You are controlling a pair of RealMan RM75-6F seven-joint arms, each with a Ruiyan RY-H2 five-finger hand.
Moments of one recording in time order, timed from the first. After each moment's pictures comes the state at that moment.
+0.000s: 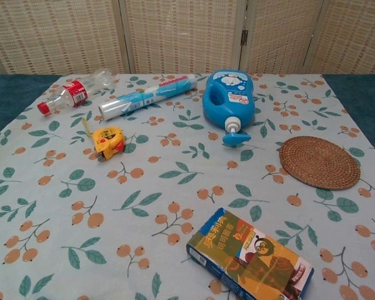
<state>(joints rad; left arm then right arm) -0.16 -1.21 -0.02 -1.76 1.35 1.61 0.38 0.11 -1.06 0.06 -1.66 -1.49 1.47 0.37</state>
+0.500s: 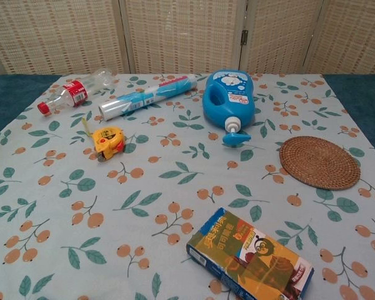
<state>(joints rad) -0.14 -1.19 -0.04 -1.77 1.37 1.58 0.36 0.11 -1.08 0.08 -1.66 -1.49 1.47 0.34</state>
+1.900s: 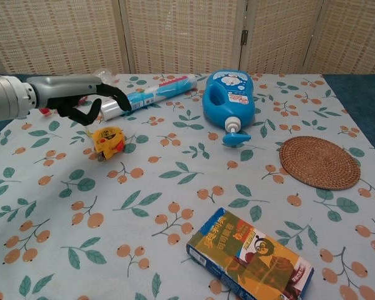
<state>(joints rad) -0.83 -1.42 -0.20 -1.30 1.38 0.69 -0.10 0.12 -1.05 0.10 -1.69 -1.50 1.46 0.31</state>
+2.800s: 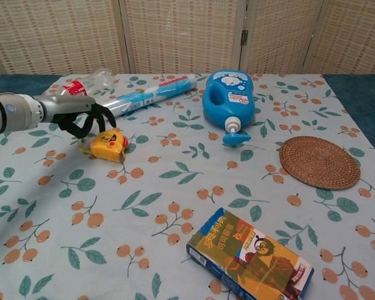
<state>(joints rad) -0.87 -1.52 -0.16 -1.08 1.20 0.58 -0.06 0.12 -1.07 0.10 -1.69 -1.49 1.46 0.28</state>
